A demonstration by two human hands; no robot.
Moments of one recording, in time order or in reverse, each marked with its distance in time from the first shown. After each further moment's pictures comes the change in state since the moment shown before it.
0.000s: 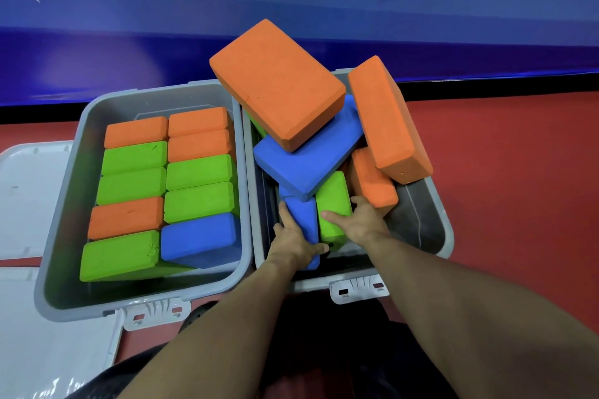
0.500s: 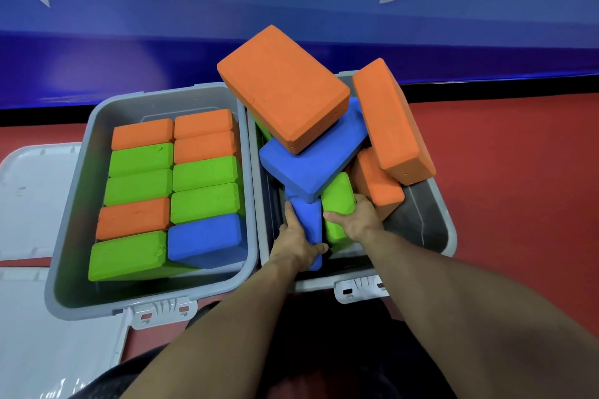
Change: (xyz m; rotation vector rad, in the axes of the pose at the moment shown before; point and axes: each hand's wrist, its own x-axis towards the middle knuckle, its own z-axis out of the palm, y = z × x) left_hand 0.000 -0.008 -0.005 0.042 0.003 0.050; right_hand 0.008 -0.006 0.013 0.154 0.016 -0.024
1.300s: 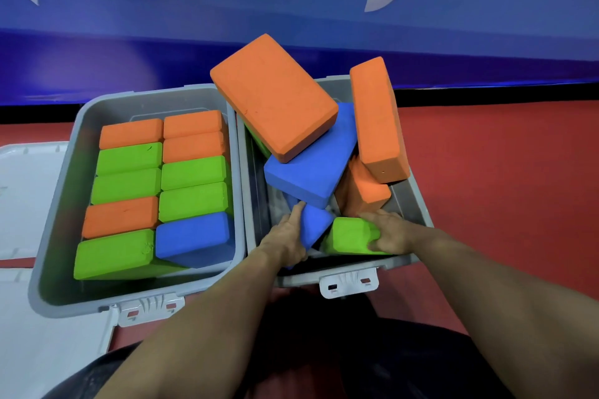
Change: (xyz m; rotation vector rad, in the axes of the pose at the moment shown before) left_hand 0.001 0.009 -0.008 0.298 -0.145 0.187; right_hand -0.018 0.028 -0.104 -0.831 -0.460 -0.181
